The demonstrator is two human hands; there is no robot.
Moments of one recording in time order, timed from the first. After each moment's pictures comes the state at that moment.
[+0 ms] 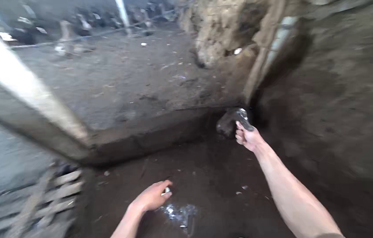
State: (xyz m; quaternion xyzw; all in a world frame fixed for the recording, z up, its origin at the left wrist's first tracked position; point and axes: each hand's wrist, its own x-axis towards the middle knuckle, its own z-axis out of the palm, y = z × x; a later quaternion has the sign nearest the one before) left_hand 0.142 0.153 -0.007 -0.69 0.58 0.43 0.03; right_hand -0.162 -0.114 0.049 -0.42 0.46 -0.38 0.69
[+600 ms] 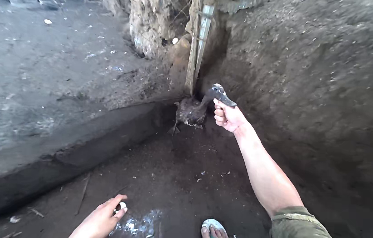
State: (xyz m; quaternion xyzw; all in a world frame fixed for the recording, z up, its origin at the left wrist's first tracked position) left_hand 0.143 0.134 -0.019 -0.68 0.59 0.44 0.06; right_hand -0.257 -0.115 0.117 -0.44 0.45 -0.43 0.65
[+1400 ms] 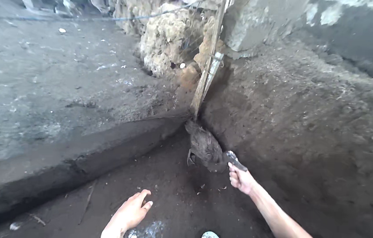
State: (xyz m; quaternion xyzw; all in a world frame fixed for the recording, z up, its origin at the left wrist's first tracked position) left_hand 0.121 0.113 0.014 -0.64 0.60 0.47 -0.02; right_hand -0.297 0.021 0.055 -0.27 0.61 -0.39 0.63
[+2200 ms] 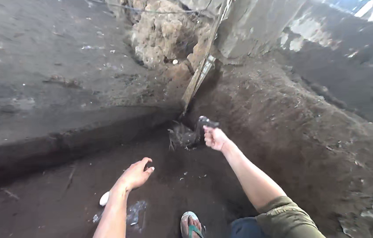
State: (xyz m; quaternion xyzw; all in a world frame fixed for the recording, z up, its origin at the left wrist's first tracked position) left_hand 0.098 0.106 0.041 -0.62 0.60 0.49 -0.14; right_hand -0.211 -0.035 0.148 -0.40 0.62 -0.30 0.60
